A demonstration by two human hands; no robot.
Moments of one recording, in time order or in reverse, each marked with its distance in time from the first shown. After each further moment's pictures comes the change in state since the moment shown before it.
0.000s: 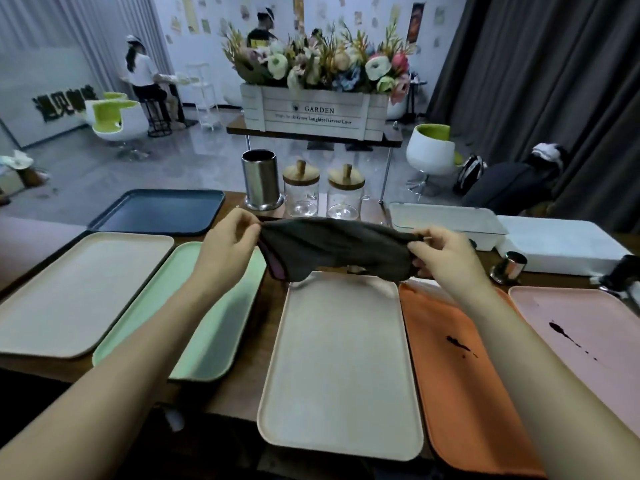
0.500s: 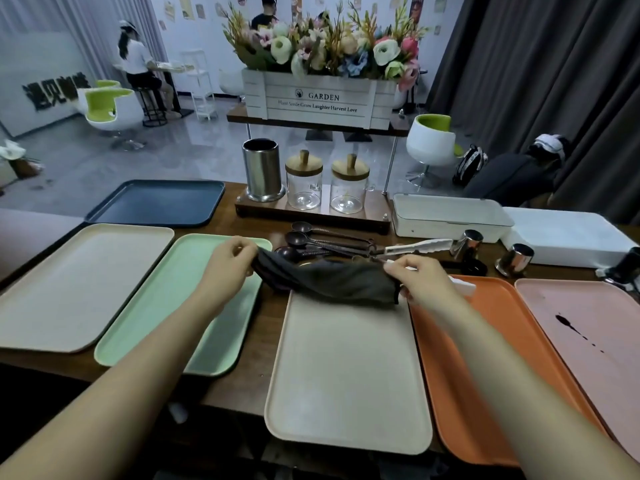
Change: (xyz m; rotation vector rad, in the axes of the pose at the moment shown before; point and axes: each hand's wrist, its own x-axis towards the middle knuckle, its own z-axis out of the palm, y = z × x) left_hand -0.019 -0.034 0.012 -0.249 -0.135 -0.388; right_hand -0.014 0.034 0.040 -0.124 -0.100 0.171
